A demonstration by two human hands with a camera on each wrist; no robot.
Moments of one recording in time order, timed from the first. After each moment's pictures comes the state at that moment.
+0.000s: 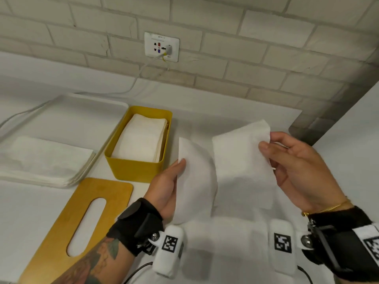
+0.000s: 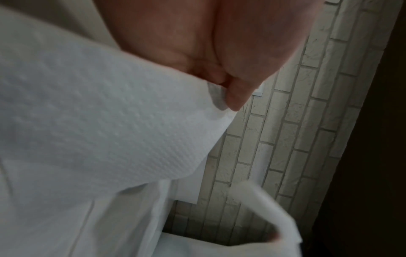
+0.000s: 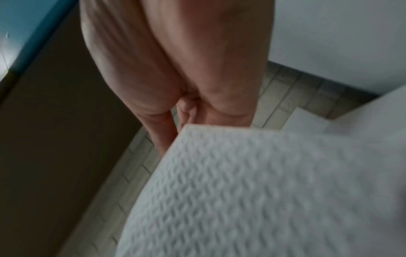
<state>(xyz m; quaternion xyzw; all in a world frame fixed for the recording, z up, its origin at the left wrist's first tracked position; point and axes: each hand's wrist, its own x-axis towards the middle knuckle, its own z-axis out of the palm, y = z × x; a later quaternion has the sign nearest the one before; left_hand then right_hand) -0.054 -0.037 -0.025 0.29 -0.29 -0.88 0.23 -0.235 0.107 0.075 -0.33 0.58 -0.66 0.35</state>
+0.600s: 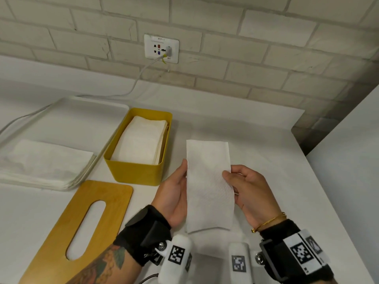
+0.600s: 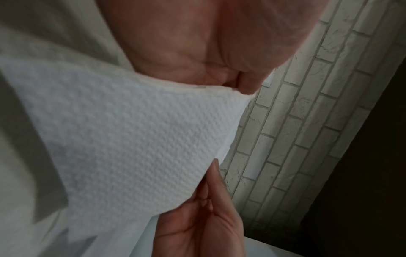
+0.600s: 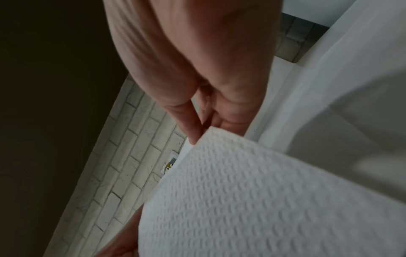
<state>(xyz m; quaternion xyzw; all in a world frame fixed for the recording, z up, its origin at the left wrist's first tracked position) -0.065 -0.026 -0.025 0.24 -0.31 -0.90 0.19 -0.207 0.077 -0.006 -0.20 0.68 -0.61 0.37</state>
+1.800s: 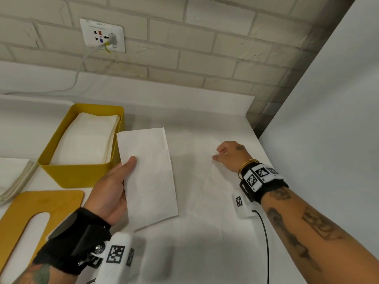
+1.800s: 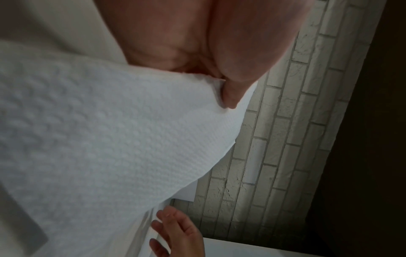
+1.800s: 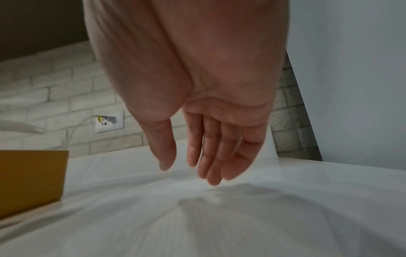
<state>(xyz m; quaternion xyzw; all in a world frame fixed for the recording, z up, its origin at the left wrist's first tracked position) -0.052 -0.037 -0.024 0.32 -0.41 -0.82 0.27 -0.337 0.081 -0.011 -0.33 0.91 -0.17 0.18</state>
